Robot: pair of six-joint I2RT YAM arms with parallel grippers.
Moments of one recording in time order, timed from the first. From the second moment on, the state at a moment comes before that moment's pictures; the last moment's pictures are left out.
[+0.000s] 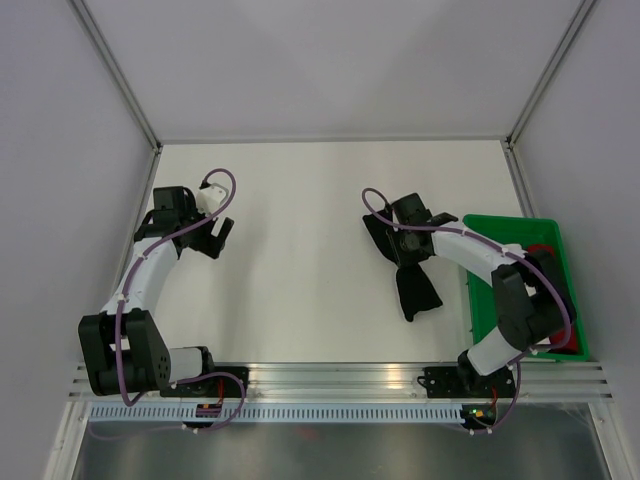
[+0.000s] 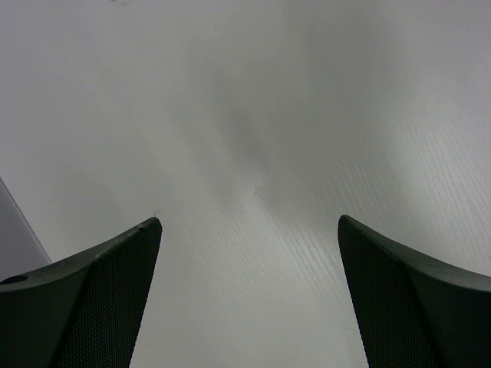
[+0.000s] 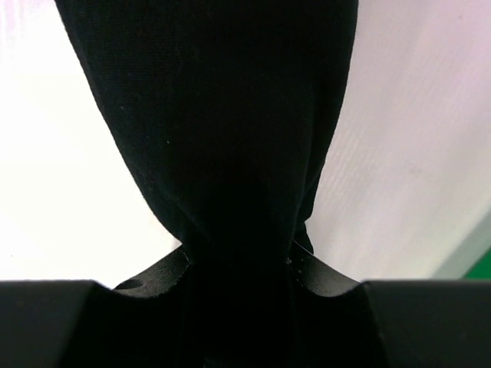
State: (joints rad) left arm 0.09 1.29 0.92 -0.50 0.22 0.57; right arm 0.43 1.59 0.98 -0.54 0.09 0.10
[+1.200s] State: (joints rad) left arm 0.10 1.36 0.97 -0.50 0.27 0.57; right arm 0.29 1.41 1.07 -0.62 0.25 0.06
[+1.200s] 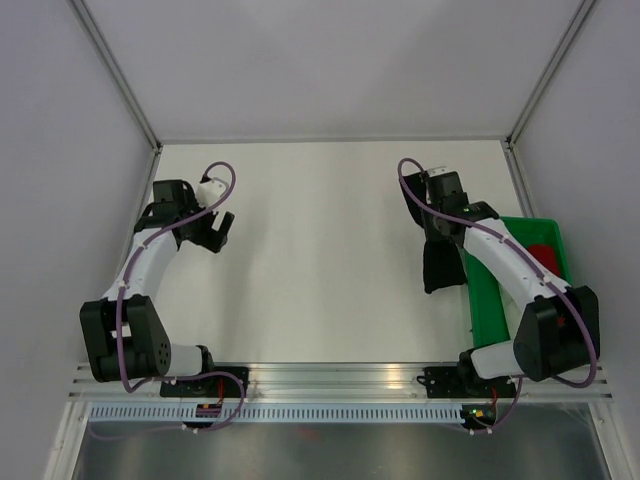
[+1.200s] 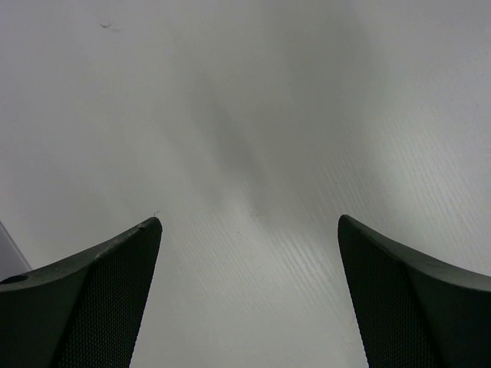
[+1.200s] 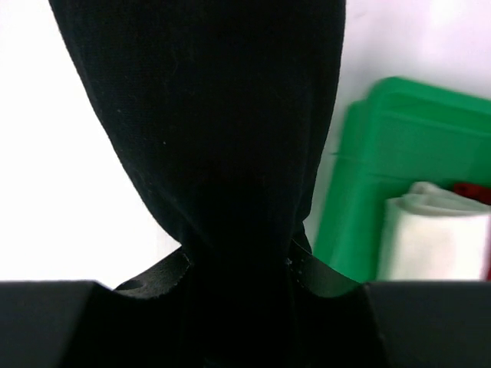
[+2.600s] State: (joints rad) left arm 0.10 1.45 1.01 -0.50 0.38 0.57; right arm -0.09 1.41 0.91 -0.70 0.27 -0.32
